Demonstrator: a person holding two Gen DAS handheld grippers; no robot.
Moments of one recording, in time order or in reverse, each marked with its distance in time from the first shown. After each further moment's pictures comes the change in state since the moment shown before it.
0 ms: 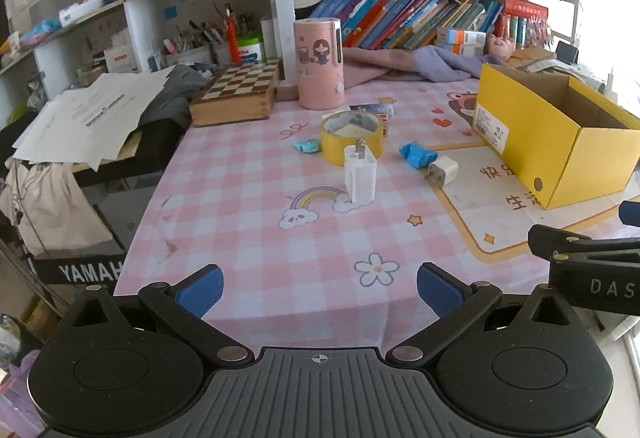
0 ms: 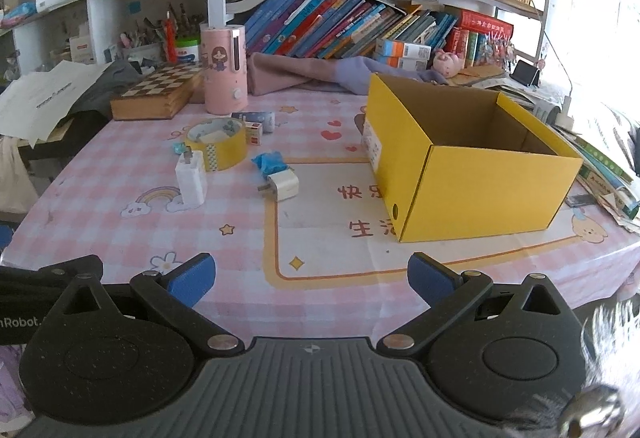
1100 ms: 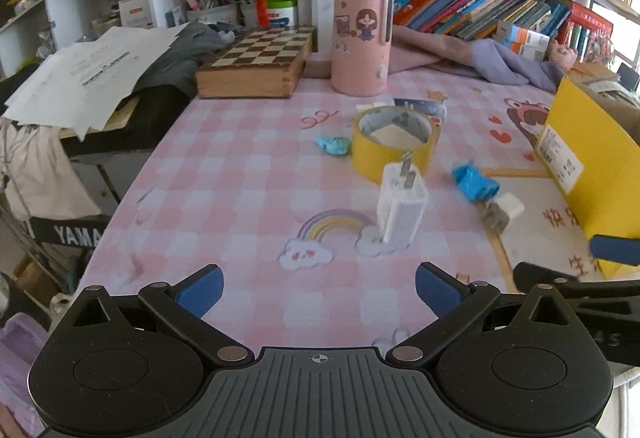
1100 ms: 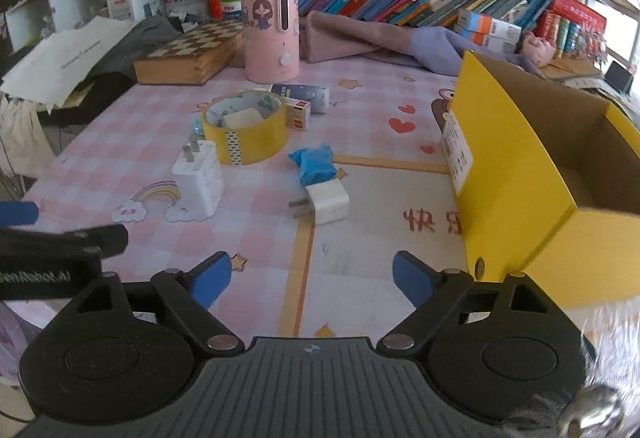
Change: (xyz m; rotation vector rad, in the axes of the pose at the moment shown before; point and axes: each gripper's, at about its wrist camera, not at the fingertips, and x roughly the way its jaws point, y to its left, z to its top) left arm 0.094 0.007 0.044 -0.137 0.081 0.050; right arm 0.117 0.000 0.044 -0.122 0.123 0.195
